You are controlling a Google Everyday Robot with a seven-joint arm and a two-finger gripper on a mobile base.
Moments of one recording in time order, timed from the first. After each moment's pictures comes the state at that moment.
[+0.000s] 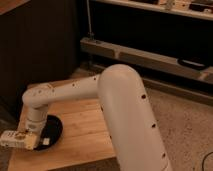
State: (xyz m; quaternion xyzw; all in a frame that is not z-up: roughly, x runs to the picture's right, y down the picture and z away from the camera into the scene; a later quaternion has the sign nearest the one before) arm -0.355 0.239 0.694 -0.52 -0.14 0.08 0.84
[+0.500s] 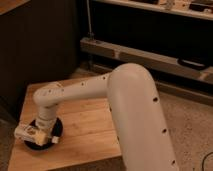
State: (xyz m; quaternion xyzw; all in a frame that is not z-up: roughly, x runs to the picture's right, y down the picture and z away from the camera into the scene) arm -0.300 0.229 0.722 -0.51 -0.08 0.19 0.84
